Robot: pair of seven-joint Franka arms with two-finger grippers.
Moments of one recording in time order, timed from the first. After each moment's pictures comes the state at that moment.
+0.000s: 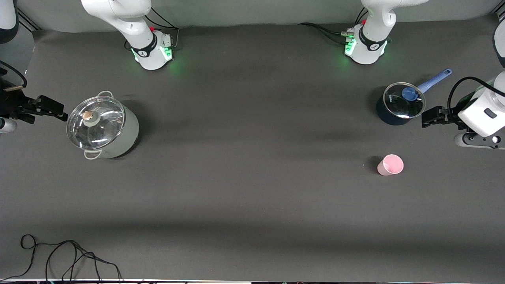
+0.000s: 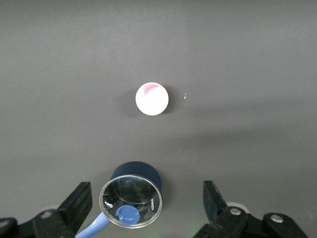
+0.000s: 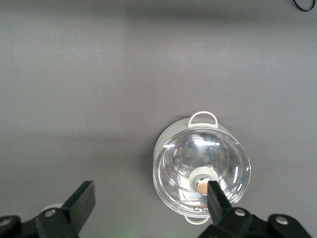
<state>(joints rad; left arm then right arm) 0.06 0.11 -0.11 -1.57 0.04 1.56 0.04 -0.04 0.00 -0.02 -1.61 0.00 1.57 -0.08</state>
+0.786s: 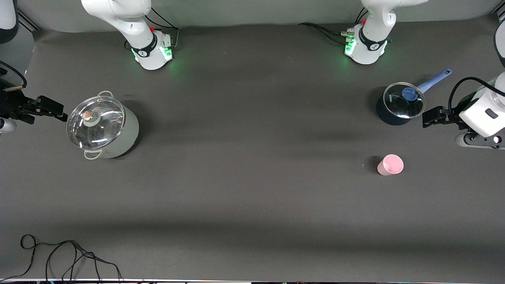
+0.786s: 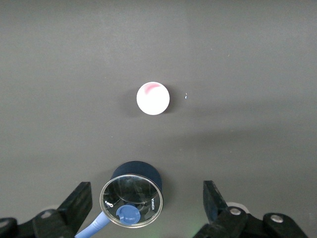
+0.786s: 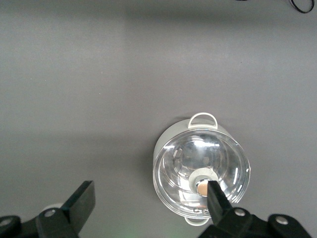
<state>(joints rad) 0.07 0.11 -0.11 -1.57 0.04 1.56 0.04 -0.04 0.00 -0.02 -1.61 0.00 1.57 -0.08</state>
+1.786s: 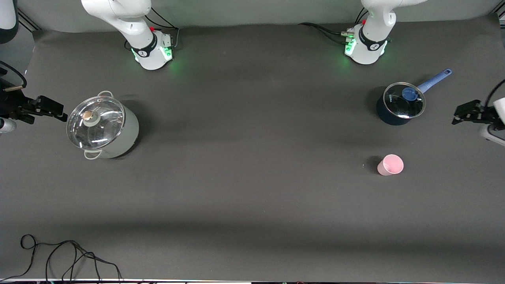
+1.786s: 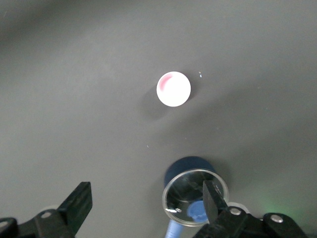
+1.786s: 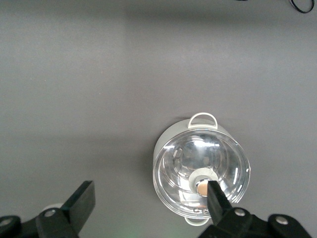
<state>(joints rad) 0.16 0.15 -0.01 -1.57 -0.01 1.62 0.74 -0.04 0.00 -0.02 -1.61 0.00 1.57 -0.08</state>
